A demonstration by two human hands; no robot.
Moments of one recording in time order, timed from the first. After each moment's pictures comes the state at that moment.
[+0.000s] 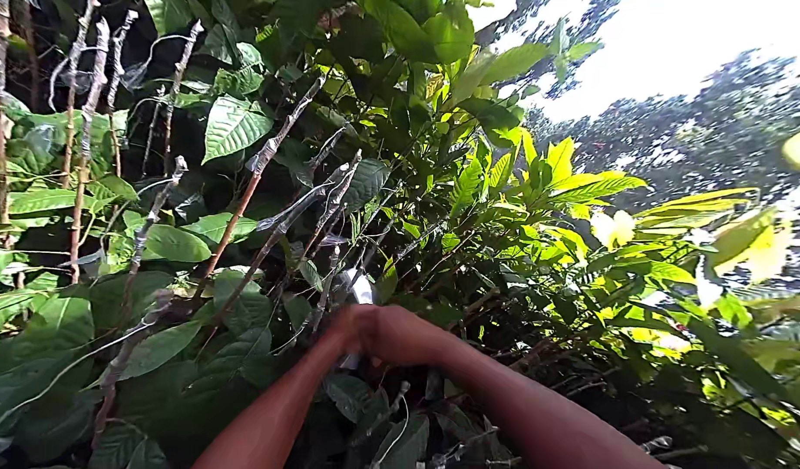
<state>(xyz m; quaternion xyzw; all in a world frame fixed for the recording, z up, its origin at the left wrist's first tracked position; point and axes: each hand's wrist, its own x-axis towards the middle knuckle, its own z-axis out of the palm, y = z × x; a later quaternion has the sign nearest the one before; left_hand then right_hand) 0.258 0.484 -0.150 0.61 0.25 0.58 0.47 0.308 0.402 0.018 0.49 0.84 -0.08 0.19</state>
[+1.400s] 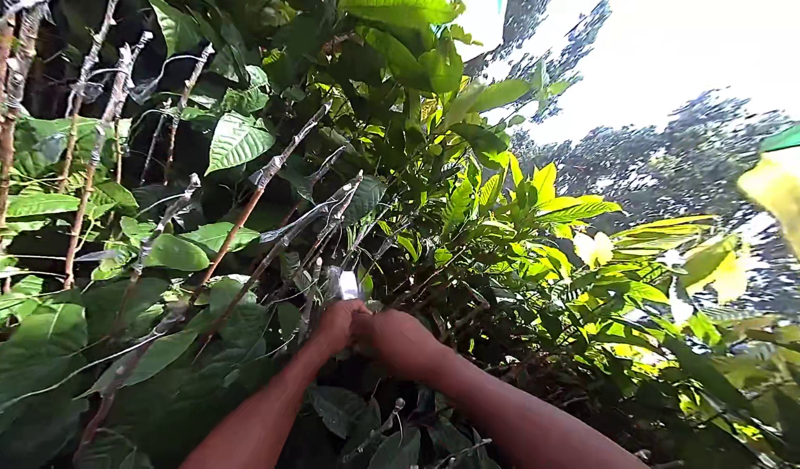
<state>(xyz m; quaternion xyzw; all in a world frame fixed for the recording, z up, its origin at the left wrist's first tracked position) 0.232 0.484 -0.129 0.61 0.31 0.61 0.40 0.292 0.396 0.035 0.52 0.82 0.06 0.22</state>
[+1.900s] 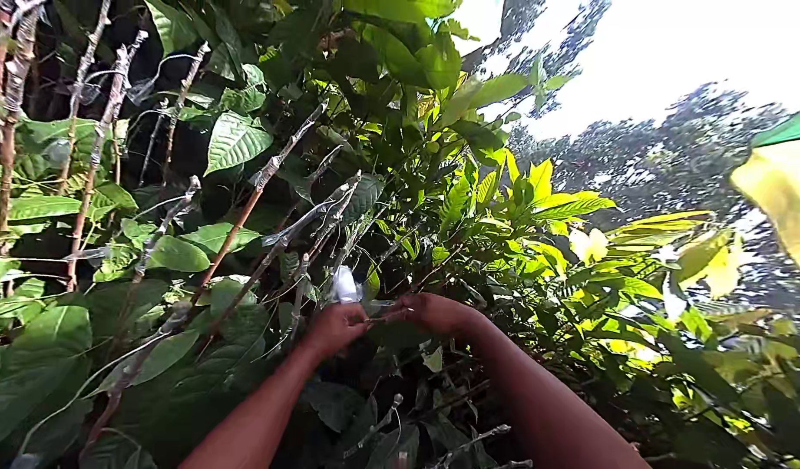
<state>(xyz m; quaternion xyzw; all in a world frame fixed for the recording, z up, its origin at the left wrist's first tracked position) 0.234 0.498 -0.151 0.68 0.25 0.60 0.34 0.375 0.455 0.063 0.62 0.76 -0.16 0.14</state>
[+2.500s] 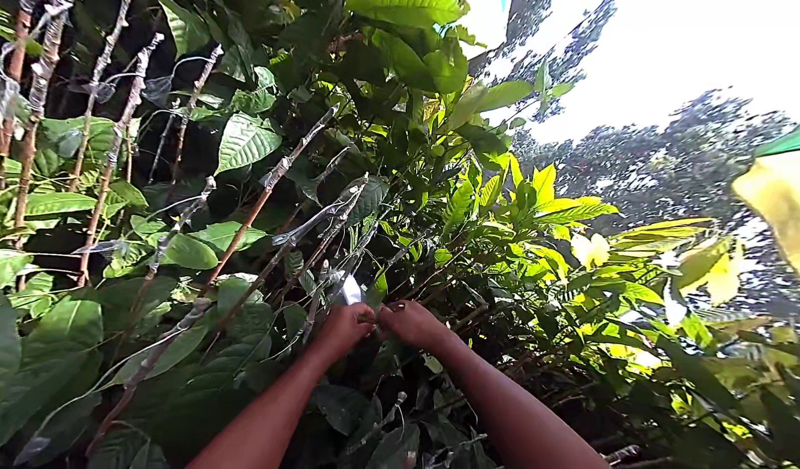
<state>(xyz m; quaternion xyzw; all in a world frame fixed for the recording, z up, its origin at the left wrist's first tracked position) 0.239 0.480 -0.130 0.64 0.34 0.55 0.41 0.343 0.445 0.022 0.70 0.70 -0.09 0.07</state>
